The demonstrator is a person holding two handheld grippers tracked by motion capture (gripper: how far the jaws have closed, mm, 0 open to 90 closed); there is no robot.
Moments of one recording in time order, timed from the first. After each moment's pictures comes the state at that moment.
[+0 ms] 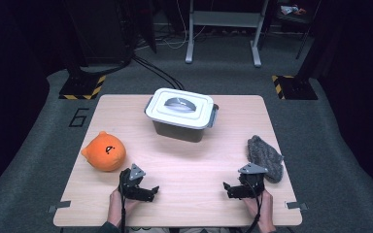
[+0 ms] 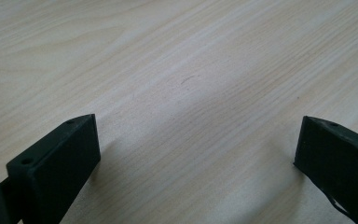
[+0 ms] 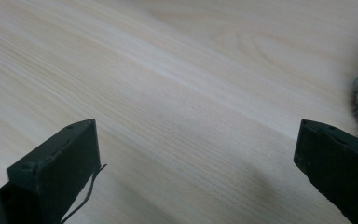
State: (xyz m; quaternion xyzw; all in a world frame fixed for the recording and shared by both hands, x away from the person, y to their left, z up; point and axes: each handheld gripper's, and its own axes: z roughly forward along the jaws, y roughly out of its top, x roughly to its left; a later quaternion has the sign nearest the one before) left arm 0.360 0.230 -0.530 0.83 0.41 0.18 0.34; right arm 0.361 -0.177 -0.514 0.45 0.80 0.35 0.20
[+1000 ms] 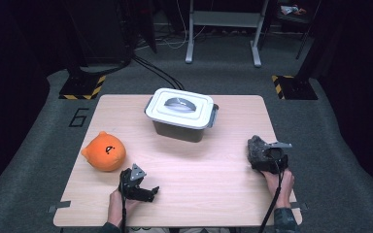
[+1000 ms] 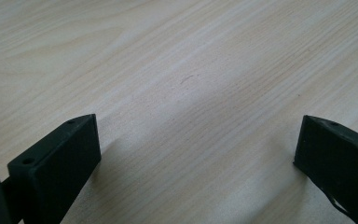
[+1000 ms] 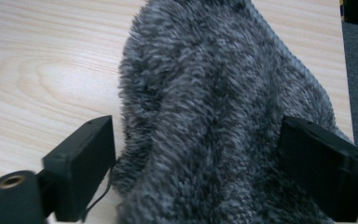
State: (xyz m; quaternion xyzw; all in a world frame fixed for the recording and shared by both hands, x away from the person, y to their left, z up) left arm 0.360 0.230 -0.531 0.83 0.40 0.18 0.34; right arm 0.435 -0.258 -0.503 0.58 0.73 0.28 0.23
